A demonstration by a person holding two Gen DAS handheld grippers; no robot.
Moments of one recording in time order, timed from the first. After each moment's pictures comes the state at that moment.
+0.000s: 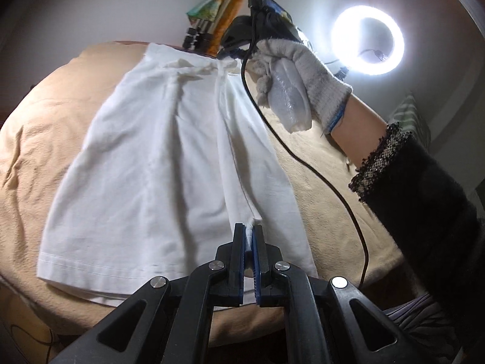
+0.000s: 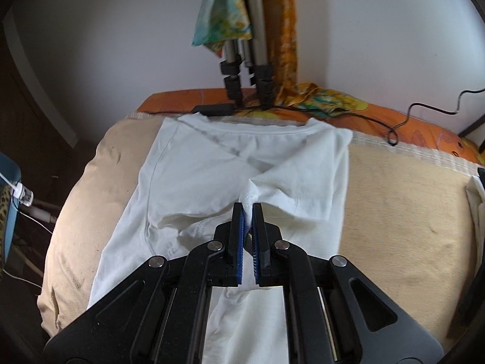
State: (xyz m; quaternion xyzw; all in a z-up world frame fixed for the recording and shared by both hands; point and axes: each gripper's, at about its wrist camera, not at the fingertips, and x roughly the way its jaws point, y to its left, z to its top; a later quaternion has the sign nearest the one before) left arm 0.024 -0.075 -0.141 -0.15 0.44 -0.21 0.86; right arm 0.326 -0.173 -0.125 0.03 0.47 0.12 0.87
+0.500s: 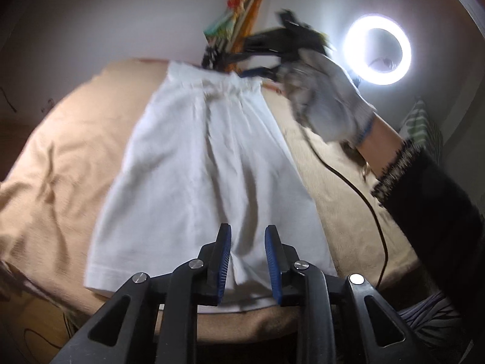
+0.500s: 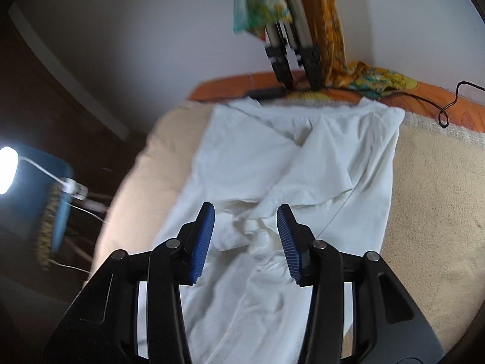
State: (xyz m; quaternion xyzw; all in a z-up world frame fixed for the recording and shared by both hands) left arm 0.016 -0.043 -0.126 -0.13 0.40 -0.17 0.89; right arm 0.324 -0.189 -0.110 0.13 0.50 0.26 0.82
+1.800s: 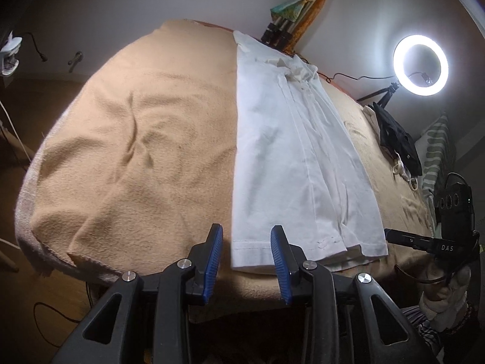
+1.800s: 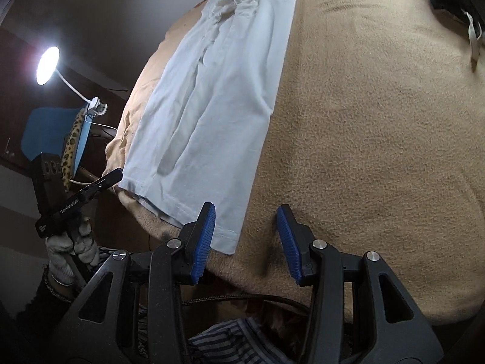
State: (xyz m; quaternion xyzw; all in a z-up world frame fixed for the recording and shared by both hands) left arm 0.025 0.067 -0.158 -0.18 0.50 -0.14 0.84; right arm 0.008 -0.259 -0.142 0.16 0.59 0.22 0.76
